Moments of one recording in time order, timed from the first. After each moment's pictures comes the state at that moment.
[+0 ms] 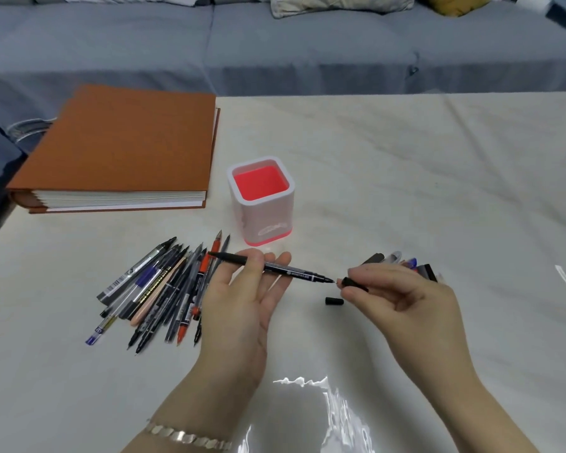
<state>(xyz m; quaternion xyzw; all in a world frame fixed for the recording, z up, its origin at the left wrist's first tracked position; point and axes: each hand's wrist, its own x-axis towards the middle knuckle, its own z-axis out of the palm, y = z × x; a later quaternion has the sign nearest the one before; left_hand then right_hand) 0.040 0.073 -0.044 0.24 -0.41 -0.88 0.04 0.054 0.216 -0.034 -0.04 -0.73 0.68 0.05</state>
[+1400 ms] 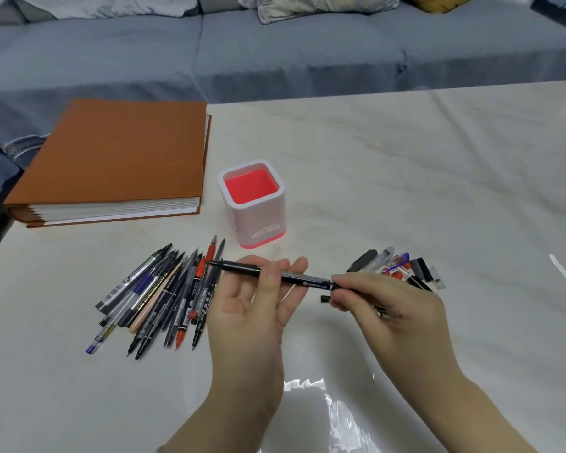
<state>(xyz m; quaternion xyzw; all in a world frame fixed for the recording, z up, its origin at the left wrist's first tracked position) 0.063 0.092 -0.030 0.17 -0.45 -0.87 0.08 0.061 0.218 -0.047 0.14 -0.84 0.48 0.20</state>
